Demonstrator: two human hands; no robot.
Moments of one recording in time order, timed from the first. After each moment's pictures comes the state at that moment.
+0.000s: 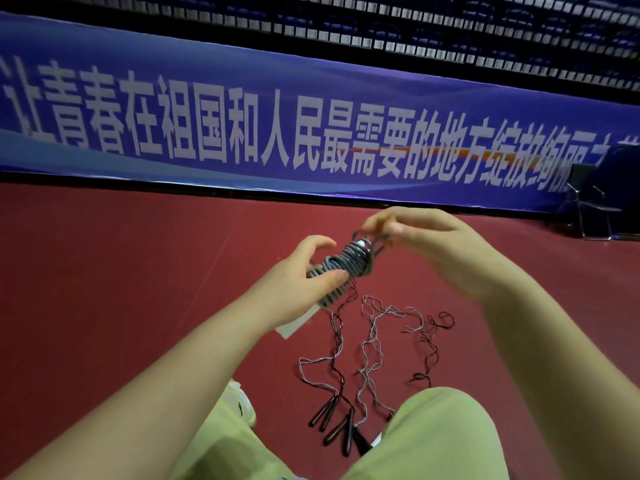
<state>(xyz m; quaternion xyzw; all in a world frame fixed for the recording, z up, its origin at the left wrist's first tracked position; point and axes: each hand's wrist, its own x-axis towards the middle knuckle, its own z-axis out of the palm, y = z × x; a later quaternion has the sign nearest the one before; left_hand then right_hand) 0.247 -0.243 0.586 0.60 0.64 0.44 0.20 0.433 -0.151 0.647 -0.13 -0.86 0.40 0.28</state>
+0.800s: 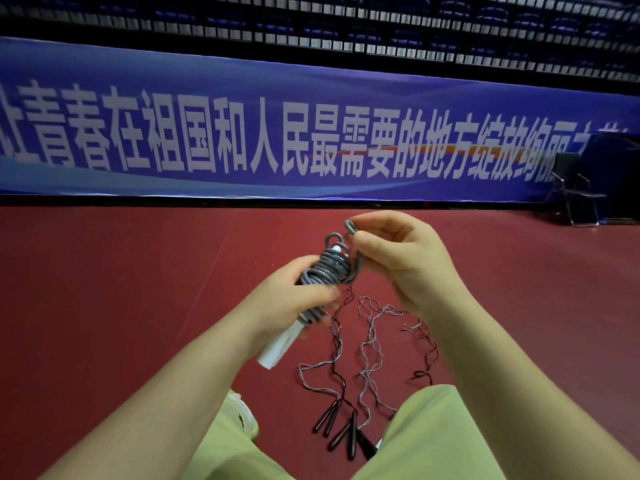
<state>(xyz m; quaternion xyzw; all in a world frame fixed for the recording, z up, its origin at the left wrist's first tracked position) 0.256 -0.251 0.587 0.56 0.52 0.52 0.38 0.410 -0.171 0.623 -0.15 -0.68 0.55 0.46</state>
